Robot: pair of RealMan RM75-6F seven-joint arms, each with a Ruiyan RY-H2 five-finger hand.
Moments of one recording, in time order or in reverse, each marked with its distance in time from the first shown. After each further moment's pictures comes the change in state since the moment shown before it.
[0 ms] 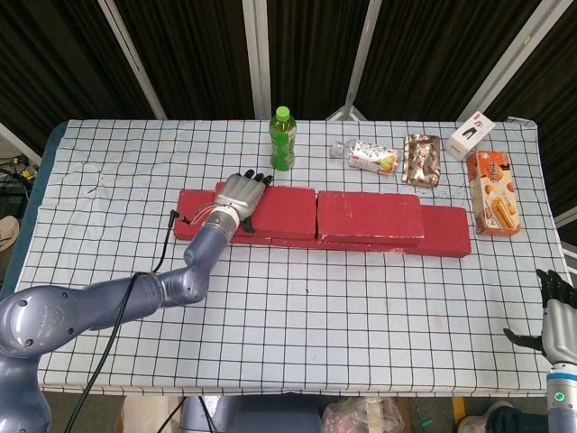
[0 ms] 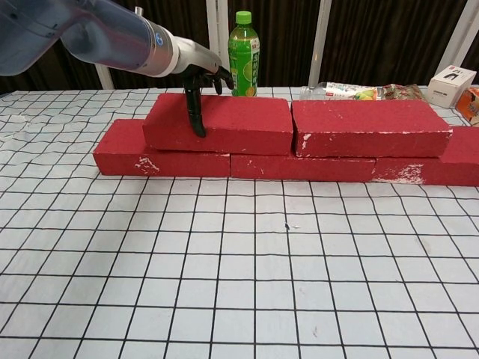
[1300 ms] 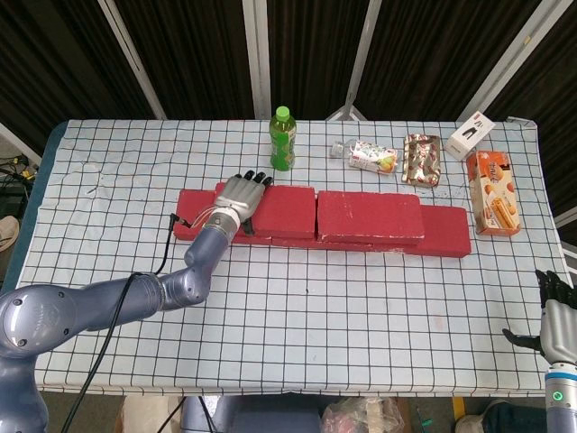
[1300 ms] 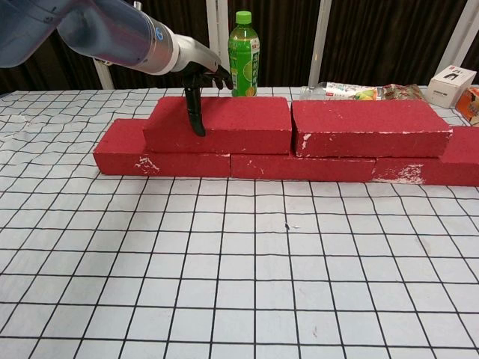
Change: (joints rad) left arm -0.021 0.026 -0.004 -0.047 -0.085 0.012 0.022; right arm 0.006 -0.006 0.000 -0.001 0.015 -0.002 -0.015
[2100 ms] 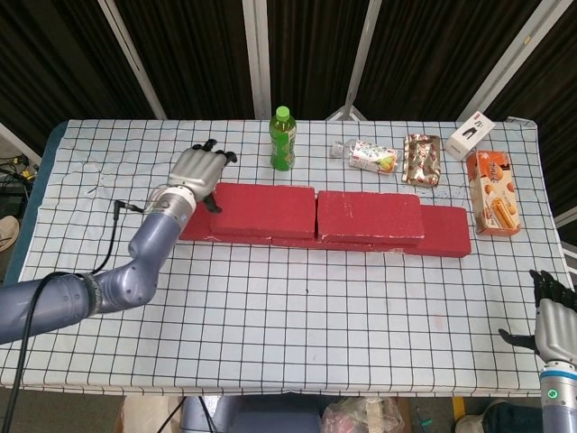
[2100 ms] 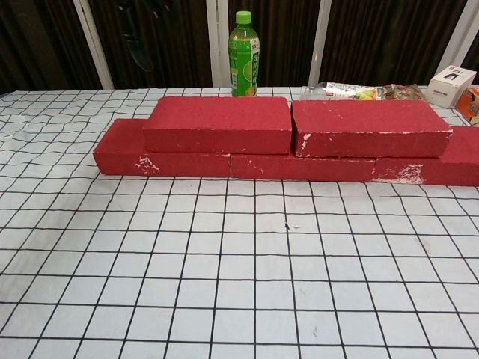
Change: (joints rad) left arm 0.090 0.373 -0.030 -0.335 0.102 0.093 -0.073; right arm 0.013 -0.013 -0.004 0.005 0.003 -0.011 -0.021
